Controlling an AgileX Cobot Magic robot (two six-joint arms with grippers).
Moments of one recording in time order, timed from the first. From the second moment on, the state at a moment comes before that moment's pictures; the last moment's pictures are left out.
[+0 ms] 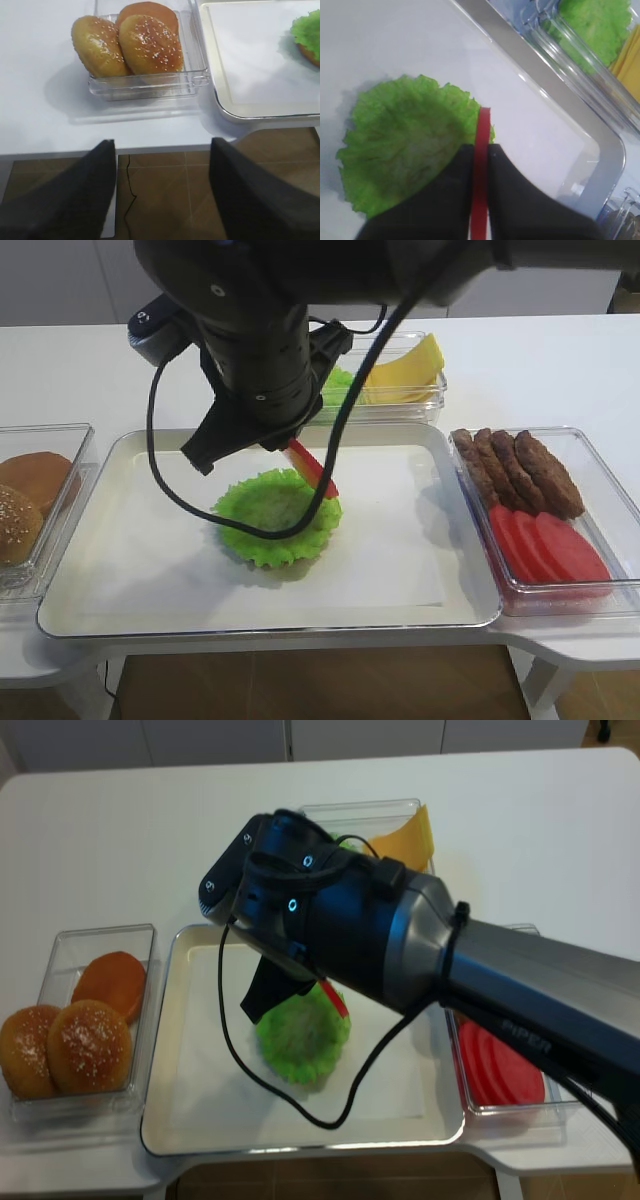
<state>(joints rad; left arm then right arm) 0.04 -0.02 -0.48 -0.01 1.19 -0.06 0.93 1.90 -1.64 -0.46 1.10 0.33</state>
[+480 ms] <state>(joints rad) 0.04 -0.02 -0.48 -0.01 1.19 -0.06 0.93 1.94 -1.64 -0.45 1.08 0.32</state>
